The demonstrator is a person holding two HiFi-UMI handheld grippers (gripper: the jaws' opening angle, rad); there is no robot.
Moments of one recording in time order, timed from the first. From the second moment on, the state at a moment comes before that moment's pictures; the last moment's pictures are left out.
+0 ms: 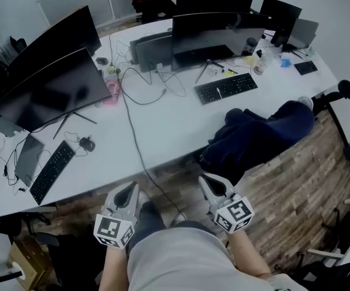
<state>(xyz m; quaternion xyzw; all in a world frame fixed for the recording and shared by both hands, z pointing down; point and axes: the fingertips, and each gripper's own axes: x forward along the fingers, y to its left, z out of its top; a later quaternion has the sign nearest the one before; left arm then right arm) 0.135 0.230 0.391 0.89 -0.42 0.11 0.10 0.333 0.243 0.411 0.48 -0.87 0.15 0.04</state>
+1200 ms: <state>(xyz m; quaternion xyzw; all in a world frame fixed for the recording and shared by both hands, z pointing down) -0.083 0.021 0.455 0.85 -0.48 0.12 0.17 0.137 0.014 0.407 0.46 -0.87 0.14 0.11</state>
